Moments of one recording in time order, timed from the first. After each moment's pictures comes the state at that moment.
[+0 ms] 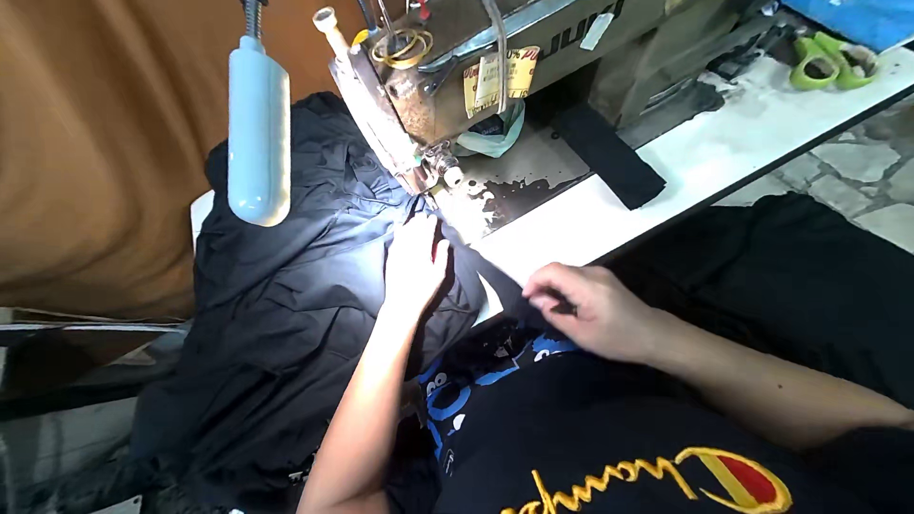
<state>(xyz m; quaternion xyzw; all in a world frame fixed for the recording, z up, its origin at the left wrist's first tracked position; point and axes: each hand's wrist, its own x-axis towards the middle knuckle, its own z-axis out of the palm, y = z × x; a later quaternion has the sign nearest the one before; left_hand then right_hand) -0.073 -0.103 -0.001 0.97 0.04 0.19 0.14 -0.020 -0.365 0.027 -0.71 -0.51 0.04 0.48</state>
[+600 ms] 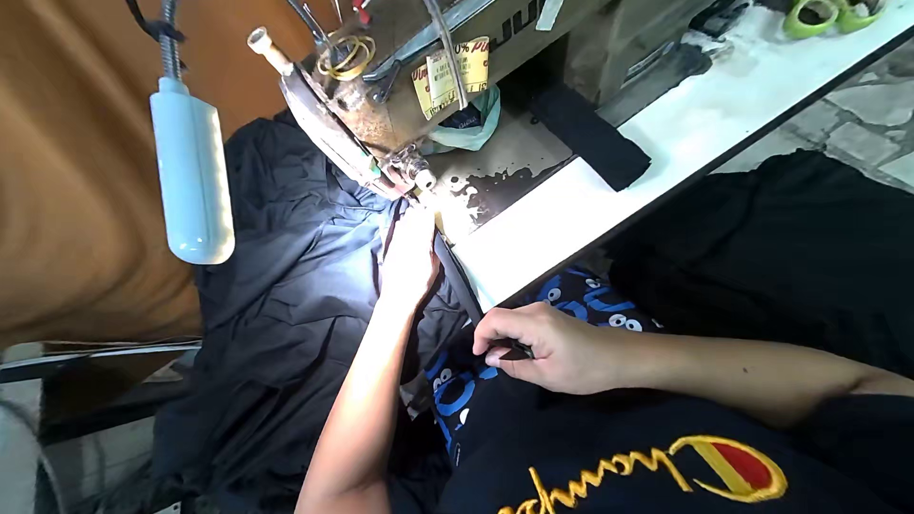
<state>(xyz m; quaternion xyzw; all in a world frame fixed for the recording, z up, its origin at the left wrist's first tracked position) -0.052 -0.103 -0.001 0.99 0.00 0.11 0.07 -0.047 -0.349 0.035 -0.56 -0.54 0.23 0.59</state>
